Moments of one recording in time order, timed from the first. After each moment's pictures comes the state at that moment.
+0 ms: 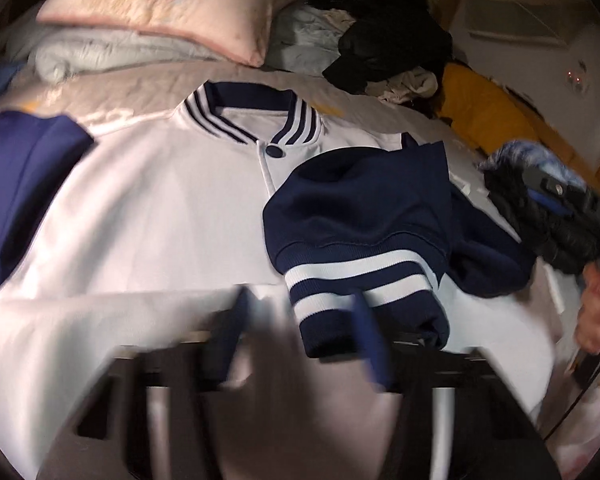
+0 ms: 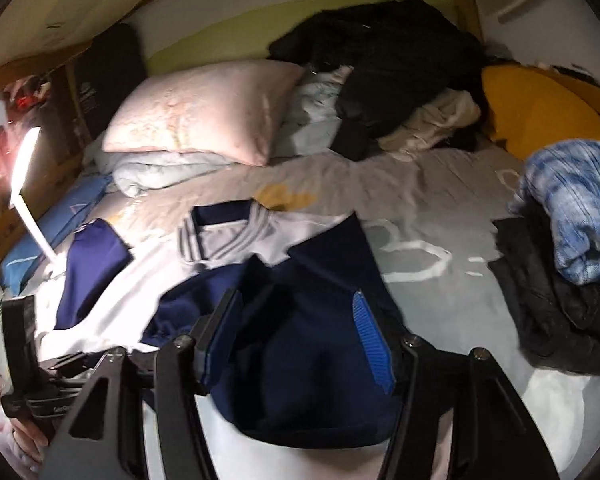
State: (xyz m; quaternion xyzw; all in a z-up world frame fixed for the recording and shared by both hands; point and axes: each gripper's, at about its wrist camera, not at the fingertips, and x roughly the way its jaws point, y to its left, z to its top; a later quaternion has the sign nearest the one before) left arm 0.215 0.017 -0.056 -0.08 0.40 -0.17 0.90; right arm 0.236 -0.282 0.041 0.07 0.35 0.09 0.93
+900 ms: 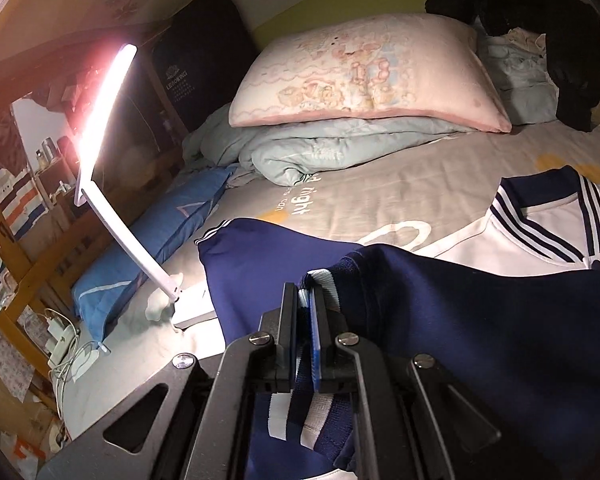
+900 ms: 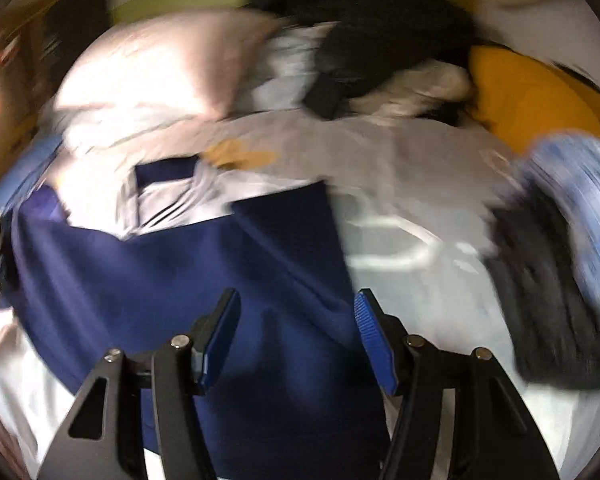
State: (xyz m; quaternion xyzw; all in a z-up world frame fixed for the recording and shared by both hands) left arm 0.283 0.133 -0.005 0.14 0.29 0.25 0.91; right arm 0.293 -0.259 0.010 -0.03 0.43 0.13 0.89
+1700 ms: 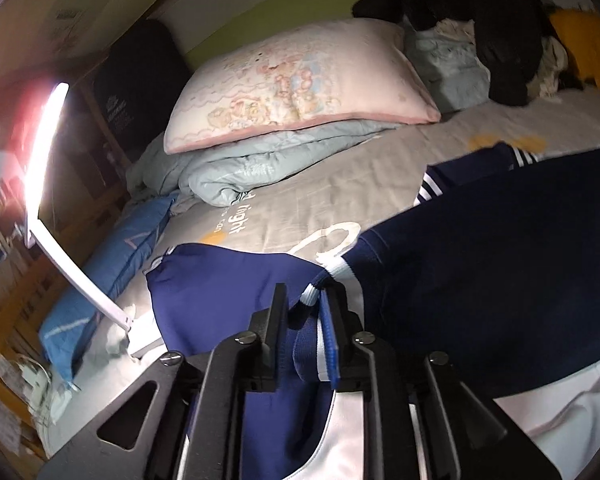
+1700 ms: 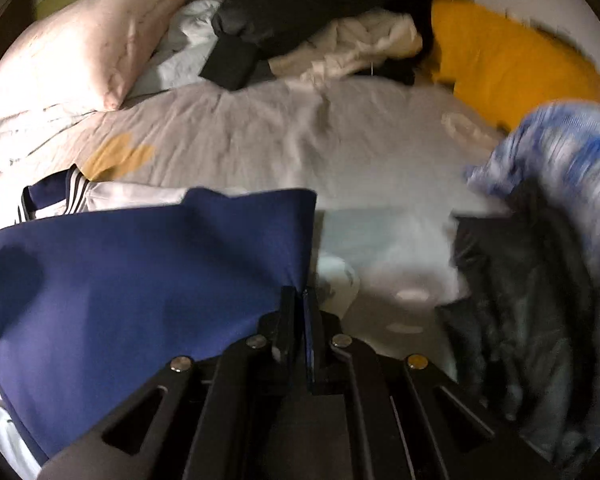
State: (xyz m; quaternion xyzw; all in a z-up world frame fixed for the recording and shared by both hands) left arm 0.288 0.095 -0.015 0.18 0.29 0.14 0.93; right arm 0.356 -0.330 -0.015 -0.03 0.44 -0.06 0.90
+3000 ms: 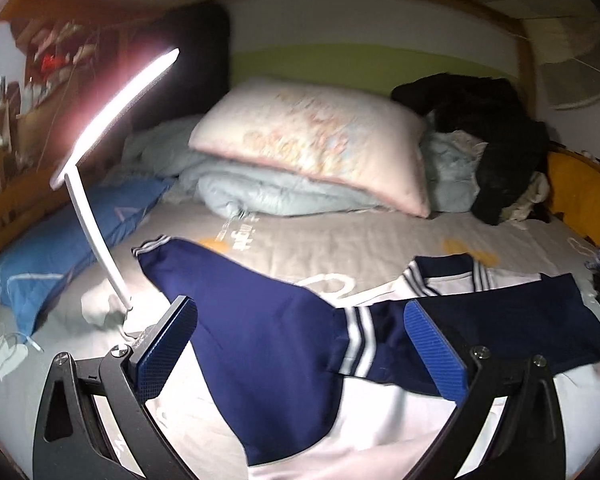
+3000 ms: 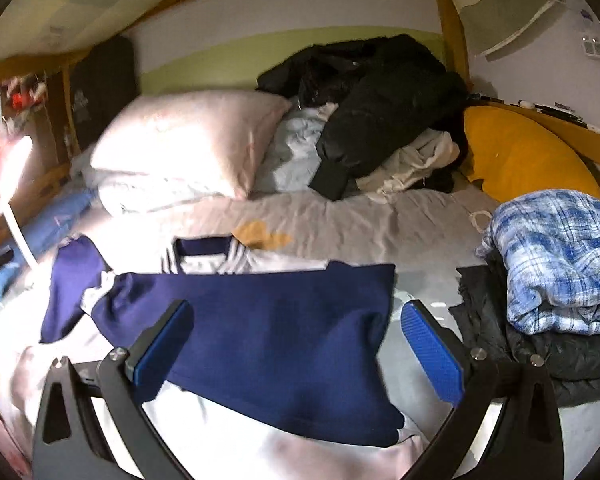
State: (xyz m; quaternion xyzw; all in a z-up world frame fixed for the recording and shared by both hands) left arm 0.214 0.202 0.070 0.00 0.23 0.07 0.97; right arm 0.228 -0.287 0.070 0.03 0.30 0.08 0.95
